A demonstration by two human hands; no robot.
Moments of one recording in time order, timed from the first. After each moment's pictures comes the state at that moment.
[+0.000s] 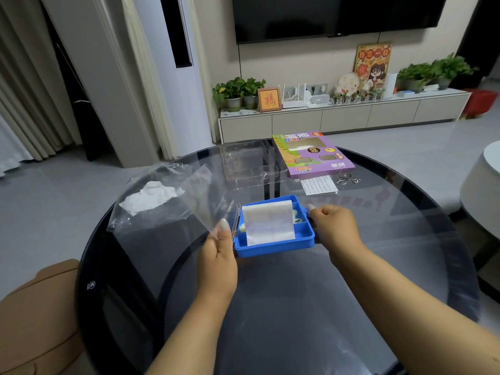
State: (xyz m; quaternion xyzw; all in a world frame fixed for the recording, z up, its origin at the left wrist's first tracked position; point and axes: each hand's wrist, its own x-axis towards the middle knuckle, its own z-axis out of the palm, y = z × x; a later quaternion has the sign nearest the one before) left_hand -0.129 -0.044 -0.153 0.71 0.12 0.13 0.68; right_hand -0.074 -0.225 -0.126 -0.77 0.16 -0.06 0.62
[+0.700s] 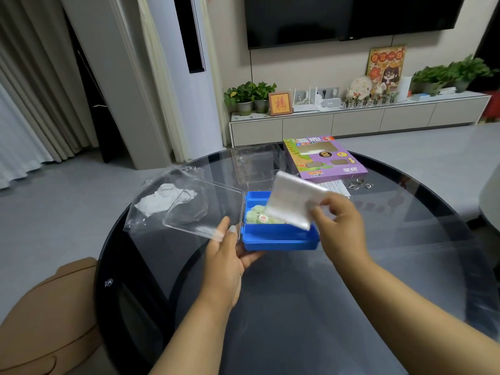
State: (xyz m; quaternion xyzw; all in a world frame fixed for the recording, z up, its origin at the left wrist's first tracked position) left_hand -0.129 -0.038 -0.135 0.53 0.10 0.09 0.84; right_hand -0.082 -0.213 -0.123 -0.79 -0.01 -0.23 0.56
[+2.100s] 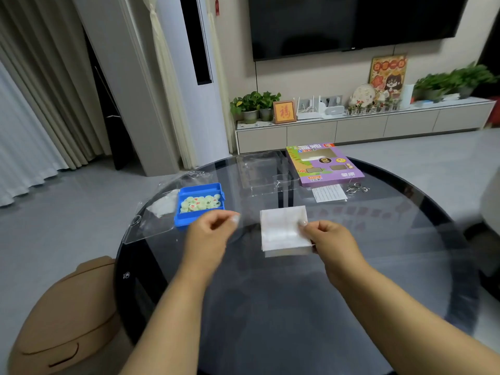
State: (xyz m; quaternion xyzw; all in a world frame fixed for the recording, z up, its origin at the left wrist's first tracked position) left_hand -0.150 -0.008 -0.085 0.78 0.07 0.17 0.60; right_hand -0.119 -0.209 -0.120 -0.71 0.07 0.00 0.70
